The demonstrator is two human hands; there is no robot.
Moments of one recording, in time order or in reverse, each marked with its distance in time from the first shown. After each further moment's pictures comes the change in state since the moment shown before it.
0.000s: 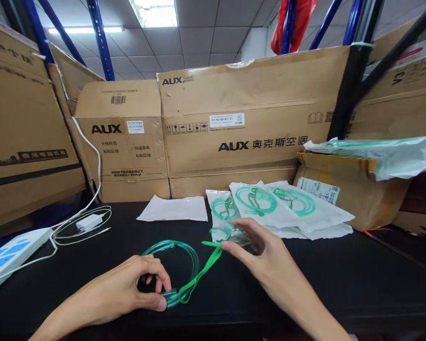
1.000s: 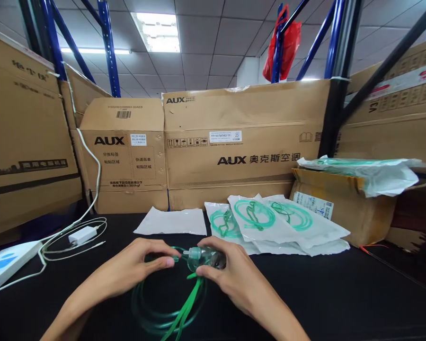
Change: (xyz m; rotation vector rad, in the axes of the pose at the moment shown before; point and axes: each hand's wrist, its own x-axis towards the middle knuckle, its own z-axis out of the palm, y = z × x) left_hand 0.039 0.002 -0.026 0.008 0.200 0.220; right_hand 0.016 -0.013 0.038 -0.087 -0.319 -0.012
